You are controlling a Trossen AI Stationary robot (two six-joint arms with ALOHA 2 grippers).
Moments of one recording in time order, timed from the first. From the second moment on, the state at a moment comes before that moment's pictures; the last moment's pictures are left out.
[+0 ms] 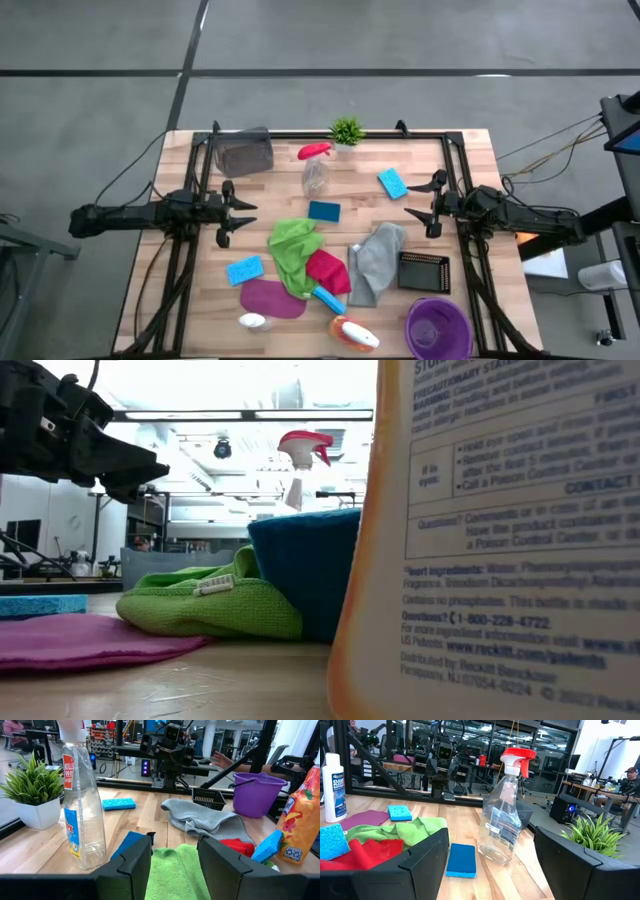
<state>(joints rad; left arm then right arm) 0.06 0.11 0.00 0.02 0.04 -0.08 -0.11 0.00 0.02 0.03 0.06 -0.14</state>
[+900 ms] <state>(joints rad) 0.06 0.11 0.00 0.03 0.04 -0.15 -0.11 0.00 0.02 0.03 0.06 -0.14</state>
